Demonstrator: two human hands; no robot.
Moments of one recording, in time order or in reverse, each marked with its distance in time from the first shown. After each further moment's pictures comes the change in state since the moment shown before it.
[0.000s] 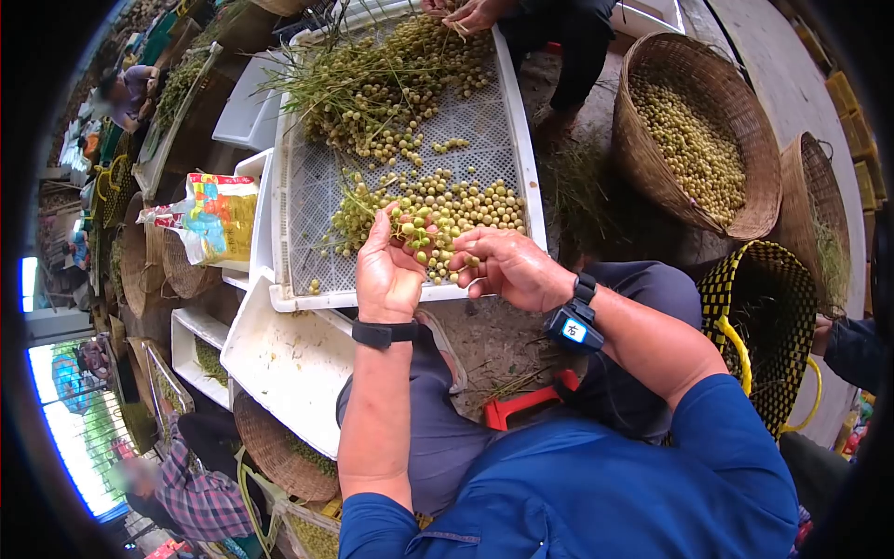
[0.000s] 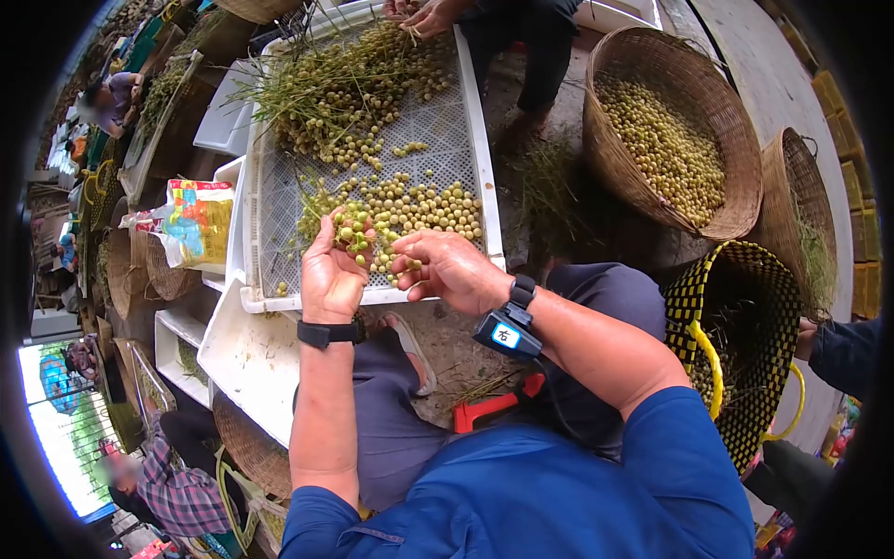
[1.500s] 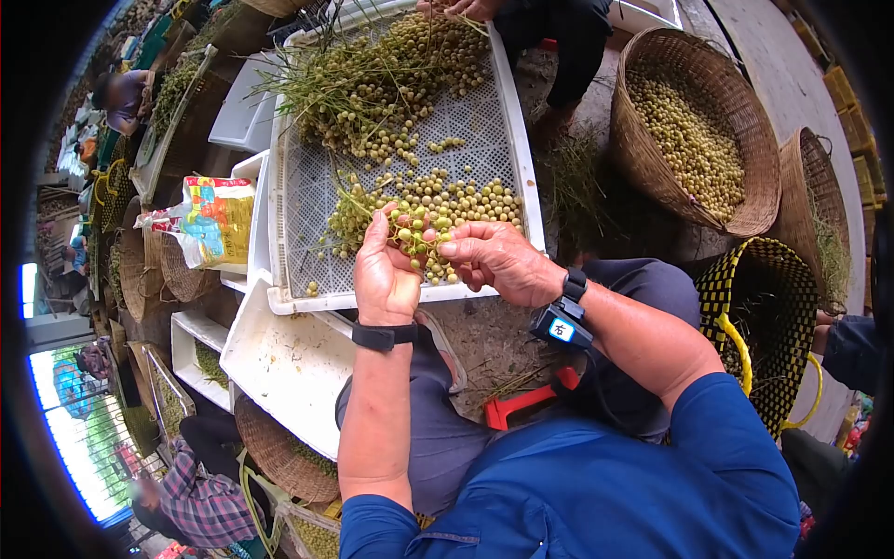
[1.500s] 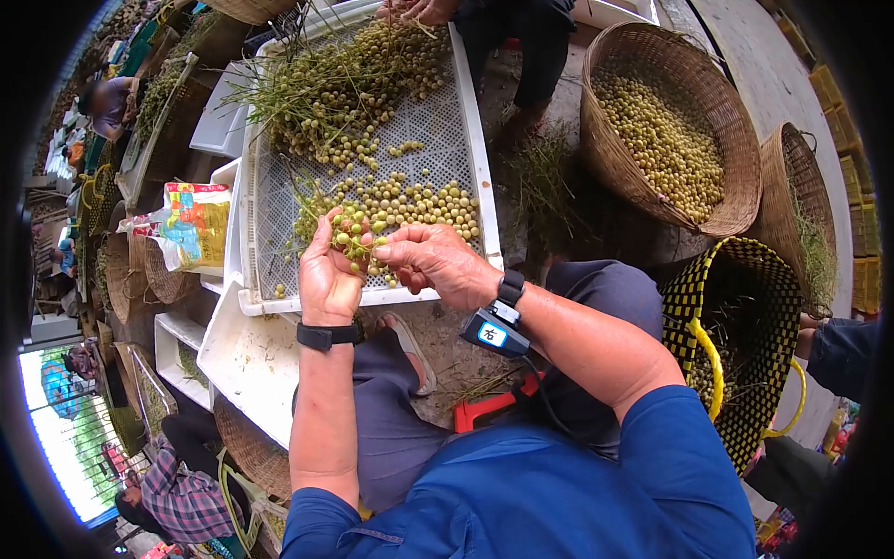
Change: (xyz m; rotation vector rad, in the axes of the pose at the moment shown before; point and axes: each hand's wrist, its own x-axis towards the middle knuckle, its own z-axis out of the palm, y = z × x) left_hand -0.005 -0.005 0.012 0.081 0.042 0.067; right_hand 0.008 -0.002 0.008 -0.180 0.000 -0.131
